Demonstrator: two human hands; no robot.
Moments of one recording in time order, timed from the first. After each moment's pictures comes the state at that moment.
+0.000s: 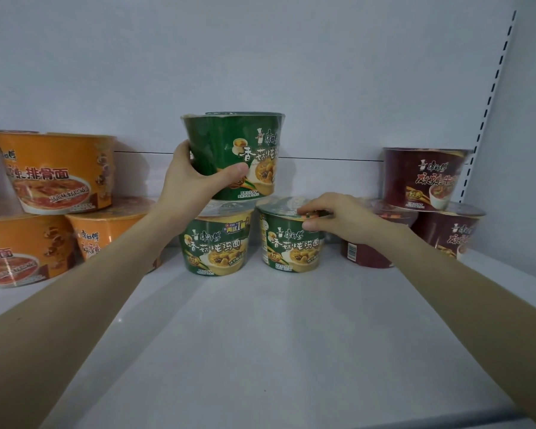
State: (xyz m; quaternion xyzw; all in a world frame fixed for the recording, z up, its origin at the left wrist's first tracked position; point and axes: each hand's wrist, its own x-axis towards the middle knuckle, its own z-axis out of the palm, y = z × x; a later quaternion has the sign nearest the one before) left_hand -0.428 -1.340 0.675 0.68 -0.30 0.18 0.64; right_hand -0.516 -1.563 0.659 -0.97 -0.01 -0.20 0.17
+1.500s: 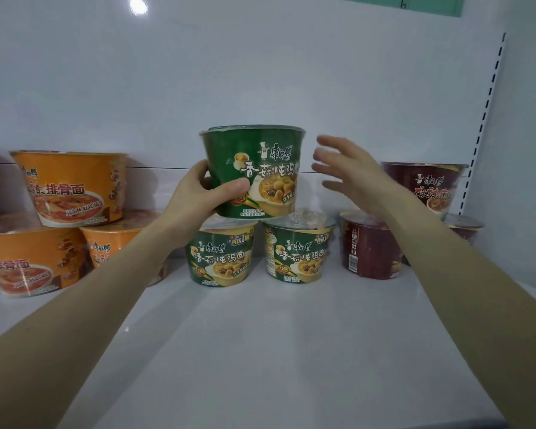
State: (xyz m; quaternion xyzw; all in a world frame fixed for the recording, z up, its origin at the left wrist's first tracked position) left_hand -0.436 -1.329 0.680 0.61 -0.37 0.01 0.70; right_hand -0.525 -1.551 0.720 -0.79 -0.05 -0.27 0.55
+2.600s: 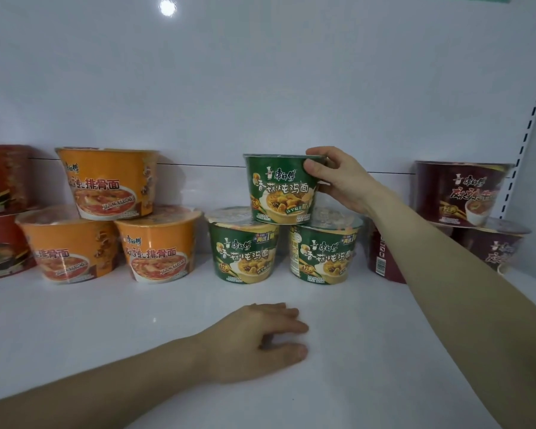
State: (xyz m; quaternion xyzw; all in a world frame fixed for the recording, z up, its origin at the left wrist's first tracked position) left_hand -0.504 -1.313 0.571 0.79 -0.56 0.00 0.24; right_hand -0.459 -1.540 0.707 -0.73 -0.11 -0.21 0.64
